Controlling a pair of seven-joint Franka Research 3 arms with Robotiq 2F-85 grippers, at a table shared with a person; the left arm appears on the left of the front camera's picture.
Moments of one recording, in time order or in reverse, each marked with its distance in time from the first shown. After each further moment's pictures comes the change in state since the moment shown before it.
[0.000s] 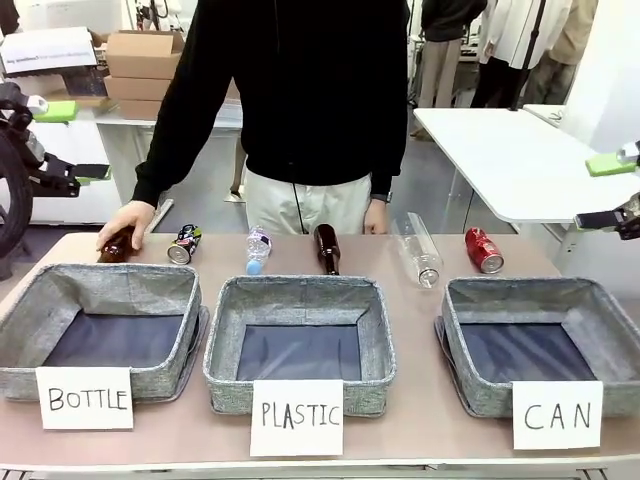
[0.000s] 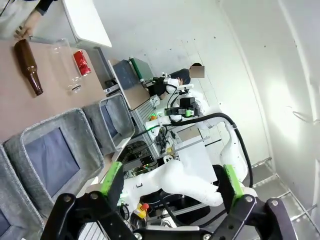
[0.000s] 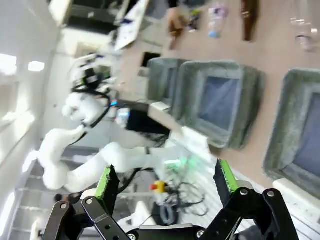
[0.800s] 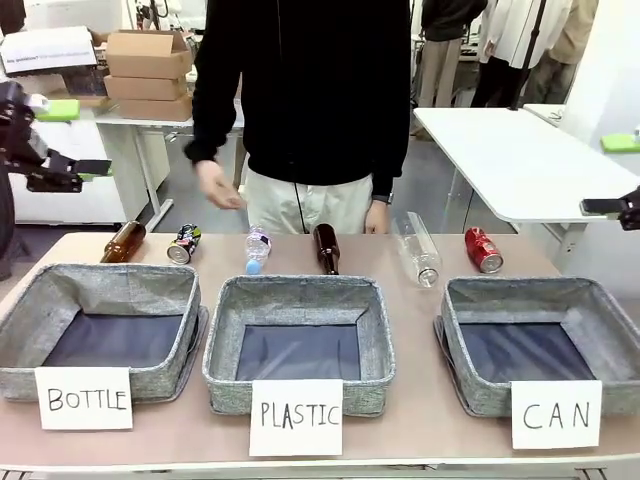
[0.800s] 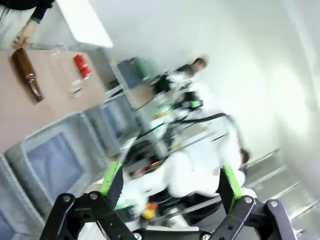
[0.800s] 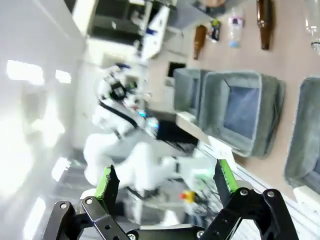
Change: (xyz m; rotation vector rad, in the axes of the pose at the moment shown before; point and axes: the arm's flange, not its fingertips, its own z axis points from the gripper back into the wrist) left arm 0.000 0.001 -0.002 -0.025 -0.014 -0.026; right arm 0.005 -0.017 0.021 0.196 -0.077 -0.115
